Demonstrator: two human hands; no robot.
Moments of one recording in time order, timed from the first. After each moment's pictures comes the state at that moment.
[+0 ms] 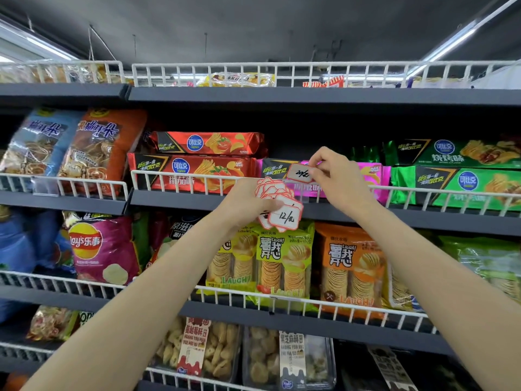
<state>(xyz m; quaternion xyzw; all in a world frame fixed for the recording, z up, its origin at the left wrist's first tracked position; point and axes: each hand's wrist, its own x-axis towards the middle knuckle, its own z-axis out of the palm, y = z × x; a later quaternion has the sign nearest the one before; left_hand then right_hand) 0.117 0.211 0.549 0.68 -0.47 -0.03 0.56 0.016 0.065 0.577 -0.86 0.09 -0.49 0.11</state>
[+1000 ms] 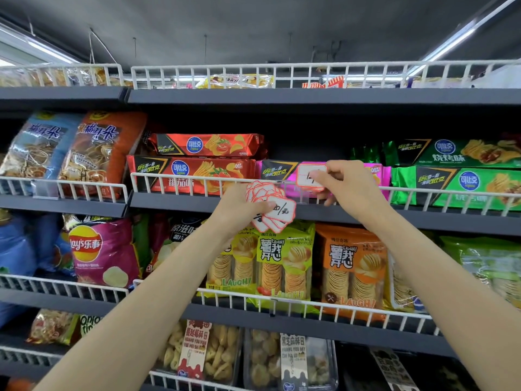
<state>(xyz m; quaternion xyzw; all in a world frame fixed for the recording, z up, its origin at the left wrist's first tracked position) 0.125 0.212 0.538 0.63 -0.43 -0.04 0.64 -0.002 0.063 0.571 -0.85 0.07 -0.47 0.23</state>
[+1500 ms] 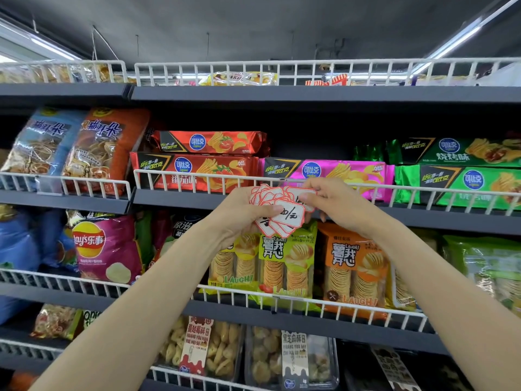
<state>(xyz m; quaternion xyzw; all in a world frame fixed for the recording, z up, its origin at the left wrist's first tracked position) 0.123 0.218 0.536 0.60 -0.45 -0.18 0.64 0.001 0.080 0.561 -0.92 0.03 -0.28 0.27</state>
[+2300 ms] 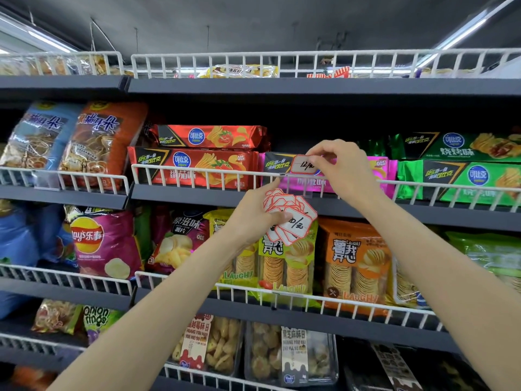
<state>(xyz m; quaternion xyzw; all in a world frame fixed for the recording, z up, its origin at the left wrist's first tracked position) 0.115 0.202 0.522 0.67 -0.49 -0.02 0.56 0.019 0.065 0.584 -0.85 0.07 -0.51 0.11</state>
